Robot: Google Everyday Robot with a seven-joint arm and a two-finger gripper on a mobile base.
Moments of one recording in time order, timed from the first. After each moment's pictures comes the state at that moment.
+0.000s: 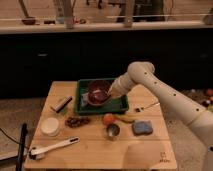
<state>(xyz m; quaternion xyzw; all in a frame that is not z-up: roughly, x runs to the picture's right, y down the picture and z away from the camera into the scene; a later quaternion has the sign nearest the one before) 0.047 0.037 0.823 -0.06 -0.35 -0.46 0.81</state>
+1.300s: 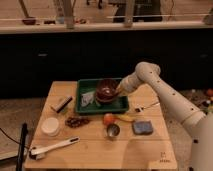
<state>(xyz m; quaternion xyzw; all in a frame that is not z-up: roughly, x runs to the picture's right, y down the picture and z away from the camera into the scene) 0.093 0.034 0.878 -0.08 -0.35 -0.40 0.84</state>
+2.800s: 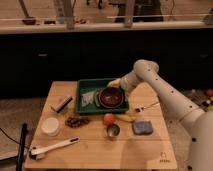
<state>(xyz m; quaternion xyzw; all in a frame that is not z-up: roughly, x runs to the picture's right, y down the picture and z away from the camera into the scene) 0.088 0.027 0.865 -0.10 -0.34 -0.40 0.84</state>
